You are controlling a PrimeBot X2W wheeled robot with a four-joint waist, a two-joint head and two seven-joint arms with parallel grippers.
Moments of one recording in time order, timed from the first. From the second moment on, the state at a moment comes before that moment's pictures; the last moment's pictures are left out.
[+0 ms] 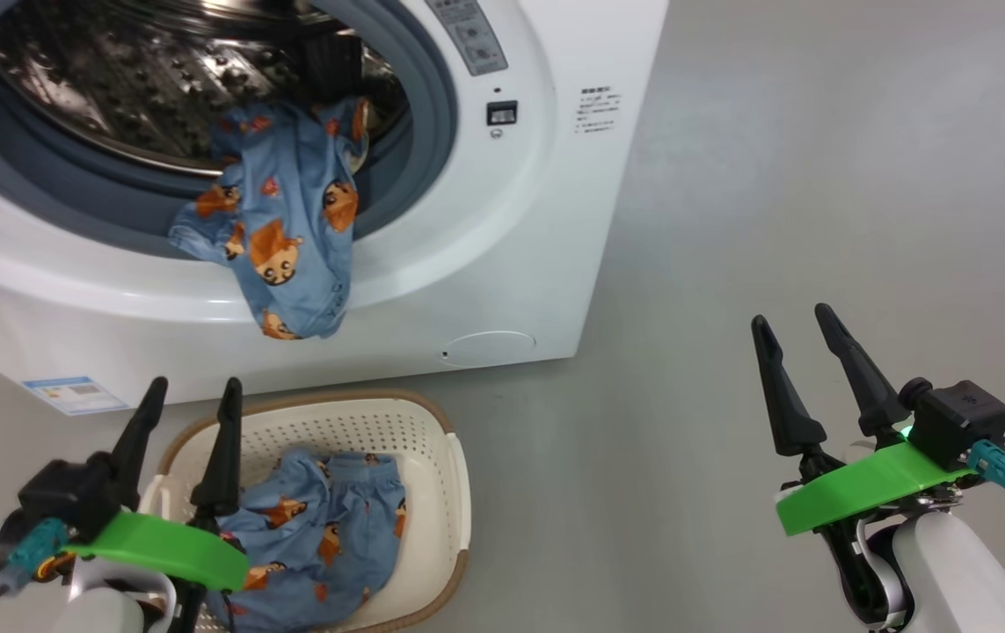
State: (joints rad) left arm -0.28 0.22 -0.15 0.42 -0.41 -0.13 -0.26; right arm -0.24 -0.15 0.17 0.26 0.38 0.13 -0.25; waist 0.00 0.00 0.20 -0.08
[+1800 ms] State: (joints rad) left arm -0.99 0.39 -0.51 1.03 -0.94 -0.13 -0.20; right arm -0.36 -0.05 0.20 0.18 0.34 0.13 -0.25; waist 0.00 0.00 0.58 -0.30
